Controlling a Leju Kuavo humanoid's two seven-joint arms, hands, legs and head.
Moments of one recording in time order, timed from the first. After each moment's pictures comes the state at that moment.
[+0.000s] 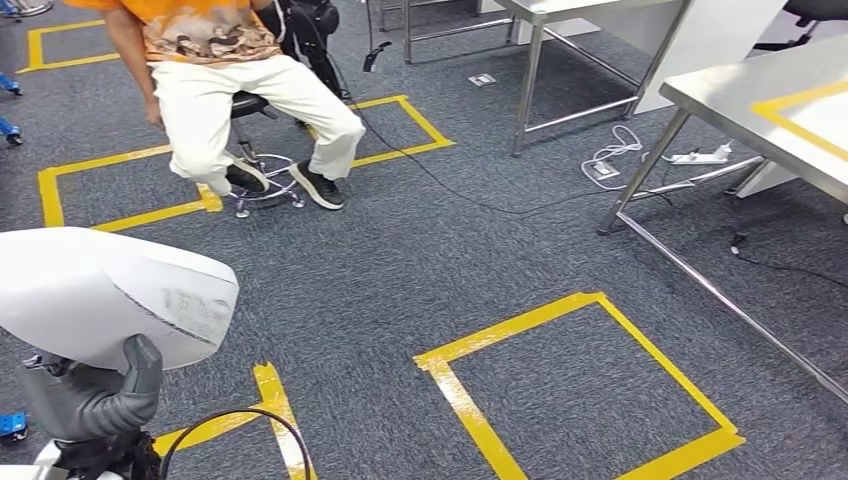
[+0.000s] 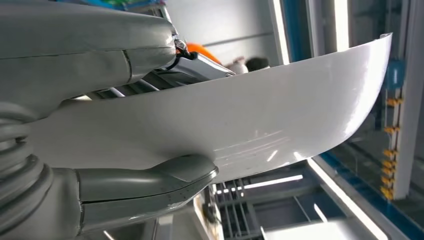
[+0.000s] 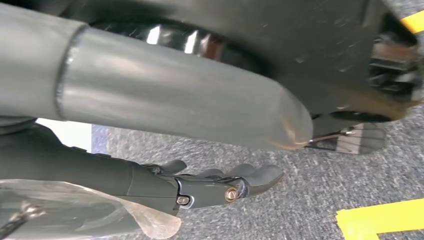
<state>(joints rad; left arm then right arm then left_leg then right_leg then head) 0.23 0.00 -0.36 -1.91 -0.08 0.40 -0.70 -0.03 0.13 0.33 -0.17 -0.23 -0.19 -0.09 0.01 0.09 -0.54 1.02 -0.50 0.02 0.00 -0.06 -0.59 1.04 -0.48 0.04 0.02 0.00</state>
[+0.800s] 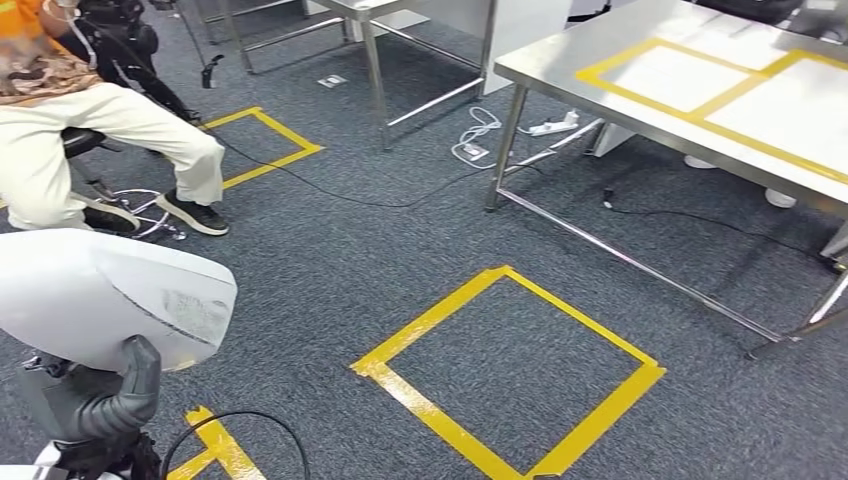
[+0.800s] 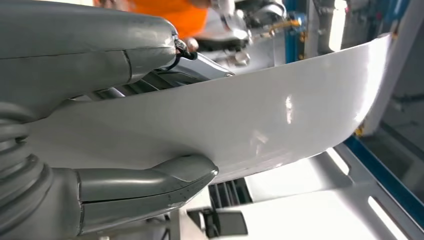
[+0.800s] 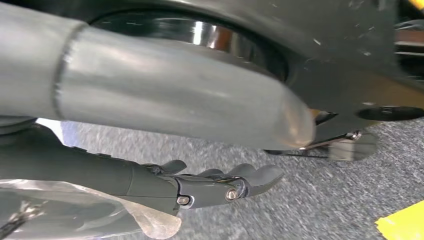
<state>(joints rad) 0.24 0.00 -0.35 -1.91 -0.07 0.39 -0.70 -0.03 0.13 0.31 -0.17 -0.23 -0.16 -0.11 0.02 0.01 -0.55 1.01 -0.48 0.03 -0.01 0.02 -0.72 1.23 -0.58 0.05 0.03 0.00</state>
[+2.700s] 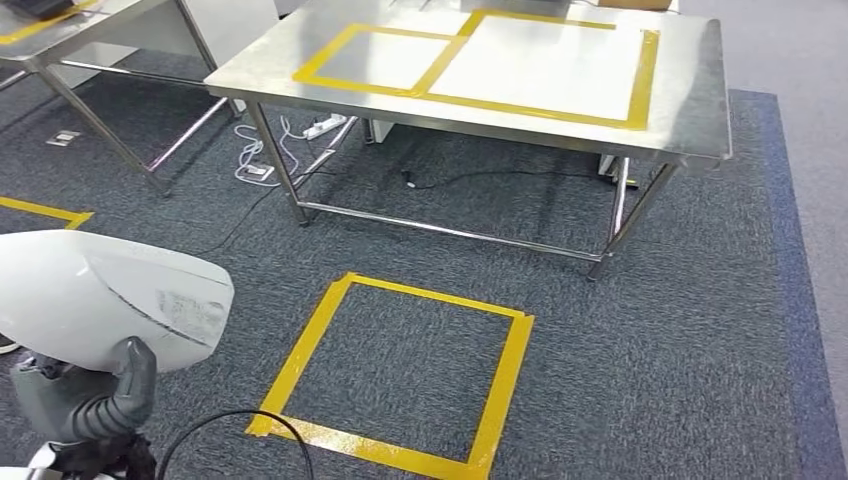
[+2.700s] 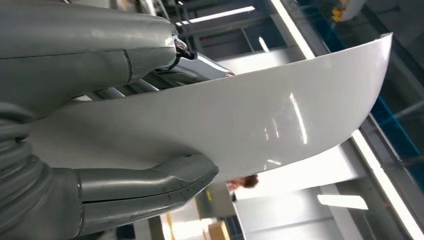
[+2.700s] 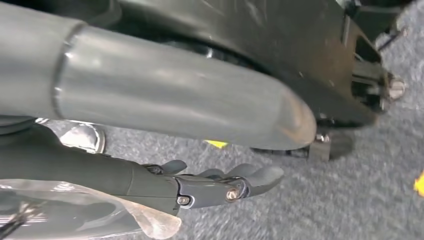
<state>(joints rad) 0.23 0.00 -0.34 -1.91 -0.07 0.38 -0.70 -0.03 0.13 0.31 -0.17 -0.20 -0.15 -0.09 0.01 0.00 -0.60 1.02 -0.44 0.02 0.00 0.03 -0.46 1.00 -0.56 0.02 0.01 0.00</state>
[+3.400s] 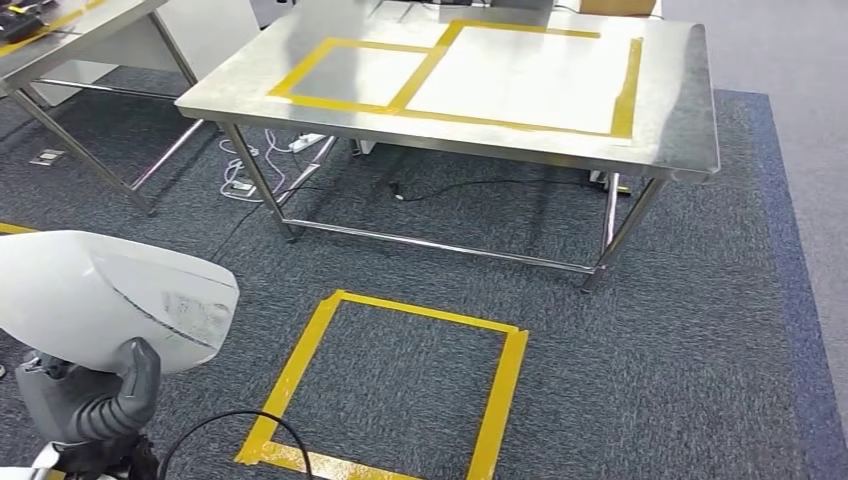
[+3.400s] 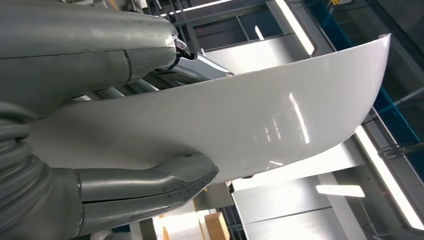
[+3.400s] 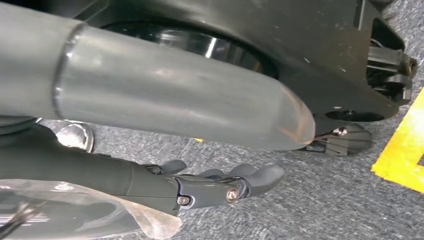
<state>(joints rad) 0.23 -0.01 -0.34 -1.90 -0.07 0.37 -0.70 -0.03 0.13 0.32 -0.17 -0.20 -0.15 -0.09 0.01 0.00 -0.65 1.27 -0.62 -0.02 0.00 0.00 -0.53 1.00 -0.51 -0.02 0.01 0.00</state>
